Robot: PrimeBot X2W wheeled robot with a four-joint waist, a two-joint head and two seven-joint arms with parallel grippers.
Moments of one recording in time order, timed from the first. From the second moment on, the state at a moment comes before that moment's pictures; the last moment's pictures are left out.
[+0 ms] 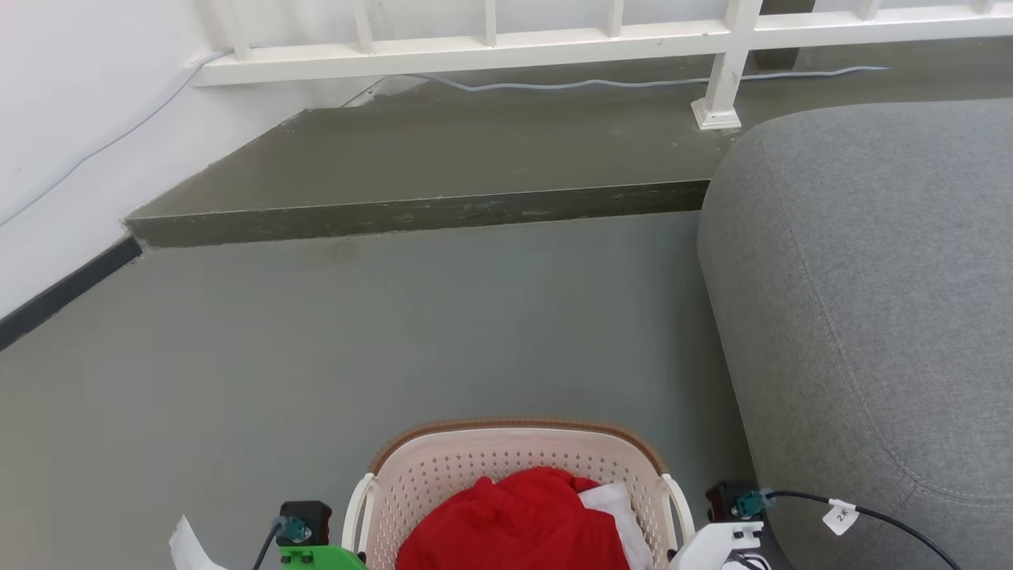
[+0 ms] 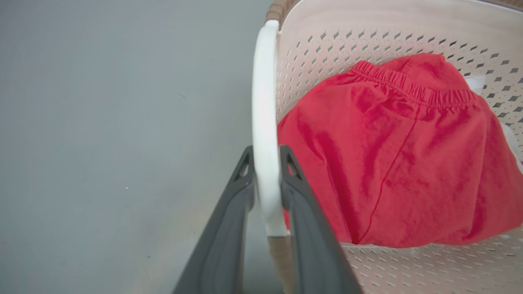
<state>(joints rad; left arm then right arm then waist) -0.32 0.00 -0.68 1.16 -0.68 -0.04 -0.10 -0.26 -0.03 0.90 1.03 0.87 -0.10 -0.03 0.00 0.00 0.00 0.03</state>
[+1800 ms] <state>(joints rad) -0.50 0.01 -0.70 1.08 -0.73 0.06 -0.07 -0.54 -0.05 0.97 1.06 0.91 -0.12 -0.08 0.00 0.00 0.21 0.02</state>
